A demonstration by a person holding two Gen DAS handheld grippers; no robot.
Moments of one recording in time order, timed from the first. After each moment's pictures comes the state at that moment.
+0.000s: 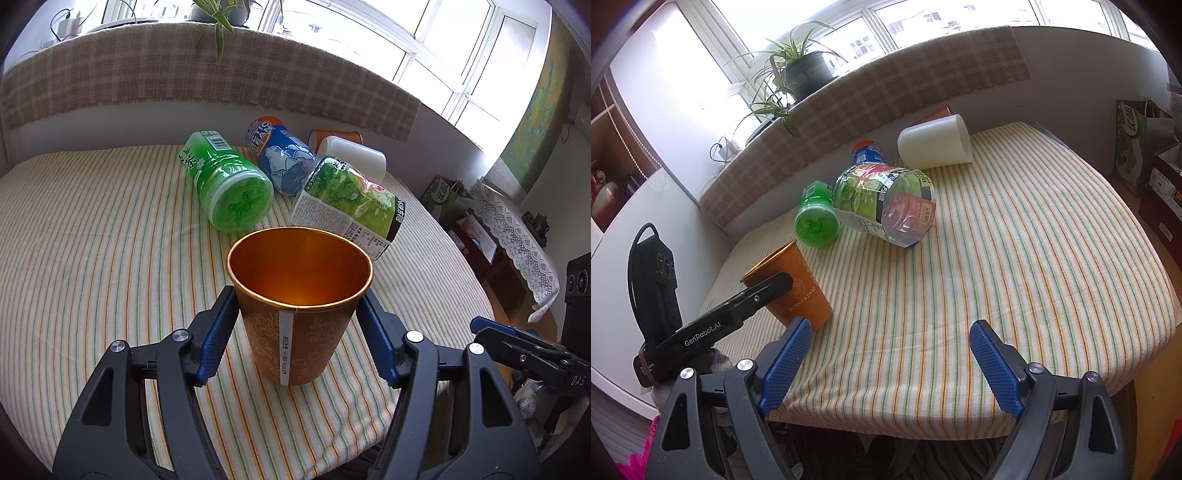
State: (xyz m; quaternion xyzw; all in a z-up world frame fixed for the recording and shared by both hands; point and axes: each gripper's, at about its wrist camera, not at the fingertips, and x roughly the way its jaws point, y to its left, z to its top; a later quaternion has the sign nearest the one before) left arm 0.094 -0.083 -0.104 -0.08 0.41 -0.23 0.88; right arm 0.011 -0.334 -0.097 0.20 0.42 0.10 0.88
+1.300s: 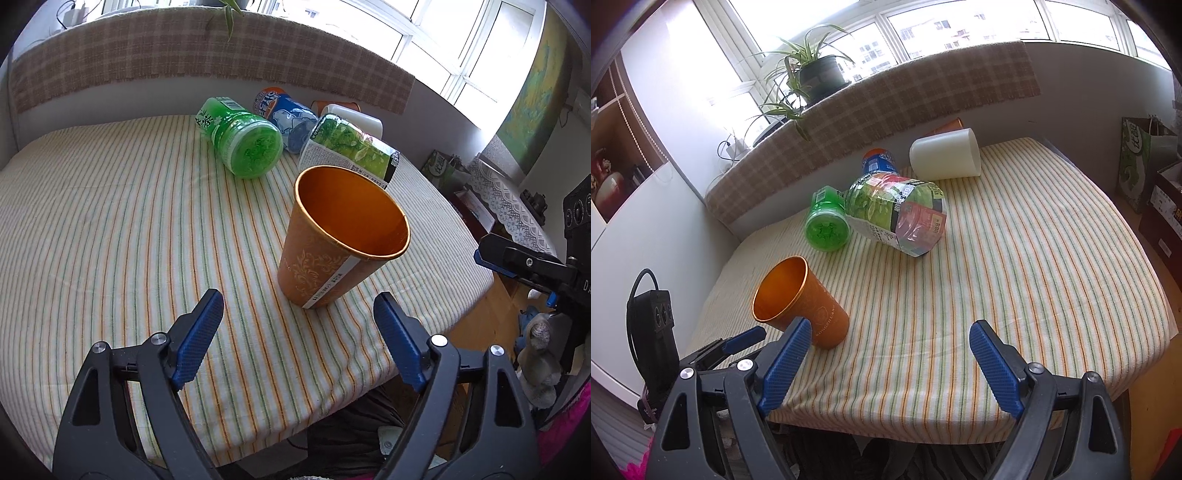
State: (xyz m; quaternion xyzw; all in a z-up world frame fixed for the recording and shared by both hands) left arm 0.049 -0.058 -0.114 -0.06 0.42 -0.22 0.88; right arm 0.009 -0.322 -0.085 0.17 0.41 0.10 0.89
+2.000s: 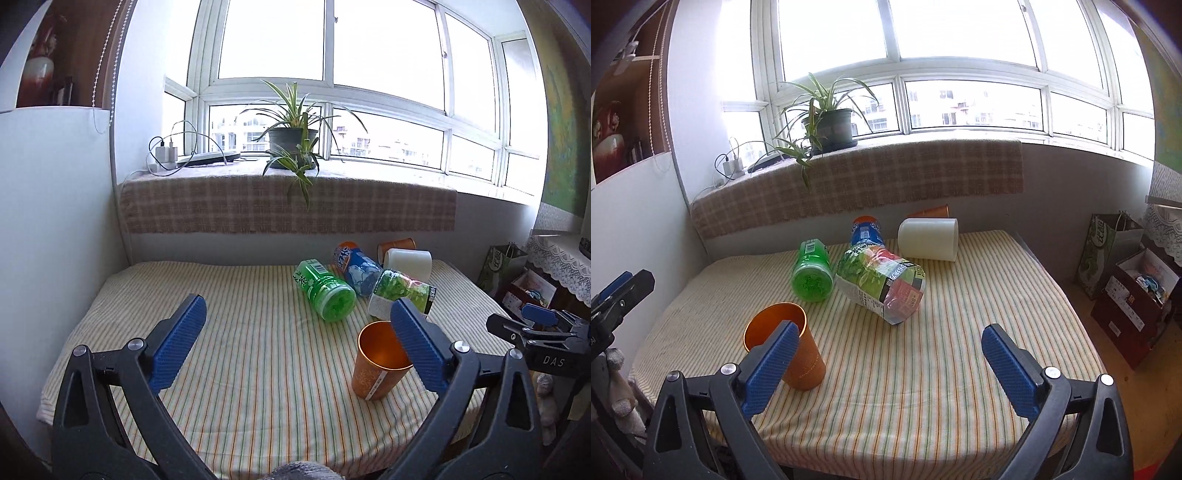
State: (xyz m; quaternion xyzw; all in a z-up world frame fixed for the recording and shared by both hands) left arm -0.010 -0.025 -0.010 -0.02 0.19 -0.06 0.98; right arm -0.015 -0.295 -0.038 0.06 0.29 0.02 0.95
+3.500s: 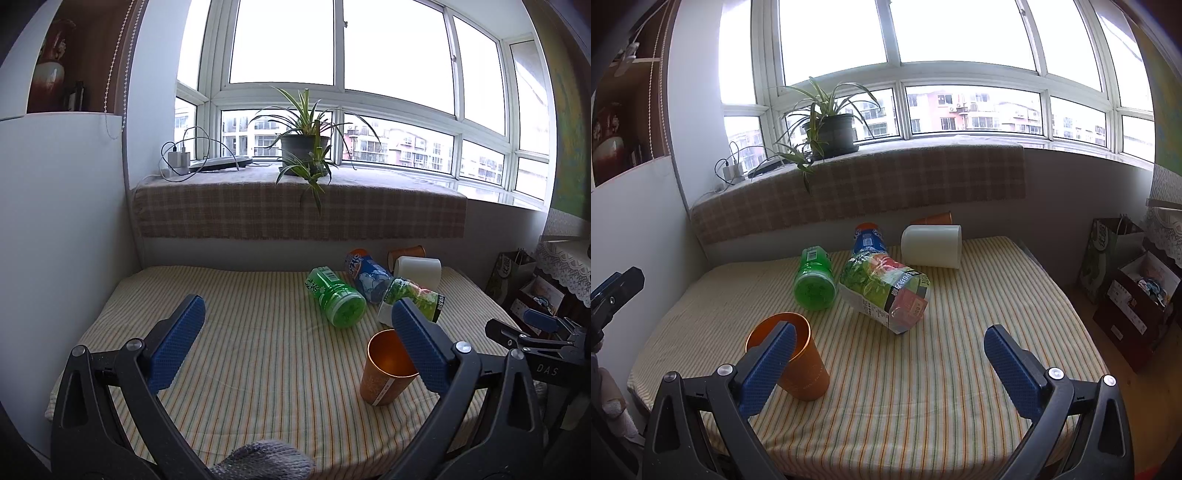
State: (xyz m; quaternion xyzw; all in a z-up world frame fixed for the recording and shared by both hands) left arm -0.017 -0.021 -0.002 -0.02 0.19 -0.04 0.98; right arm -0.008 -0.288 -0.040 0.06 0.28 0.02 0.96
